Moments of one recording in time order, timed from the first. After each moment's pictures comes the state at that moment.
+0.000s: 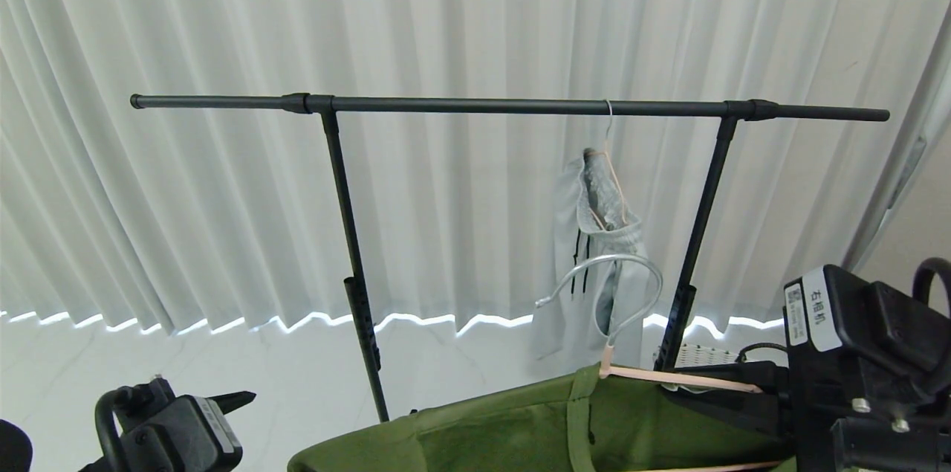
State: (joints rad) left arm -0.76 1.01 -0.32 -0.09 0.24 0.33; right arm 0.87 1.25 -0.68 -0.13 0.21 -0.34
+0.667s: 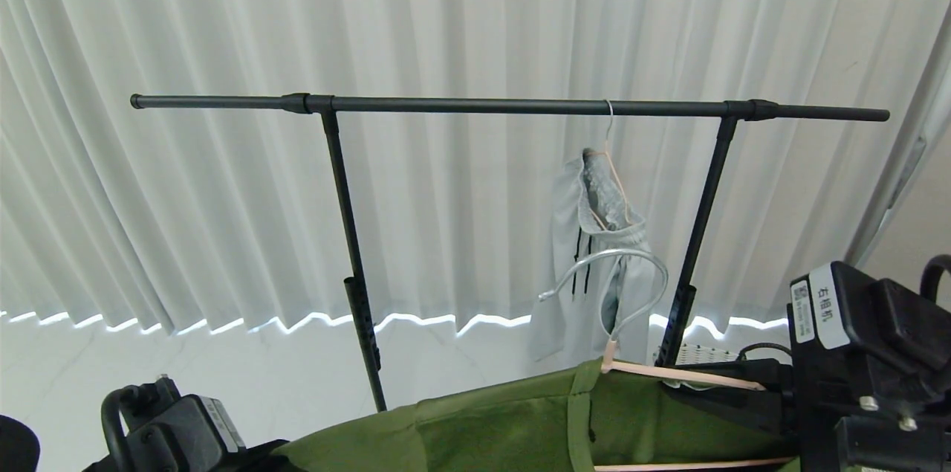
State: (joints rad) left arm -0.75 1.02 -0.32 -0.09 0.23 0.33; right arm 0.87 1.24 -0.68 -0.13 0.20 -0.34
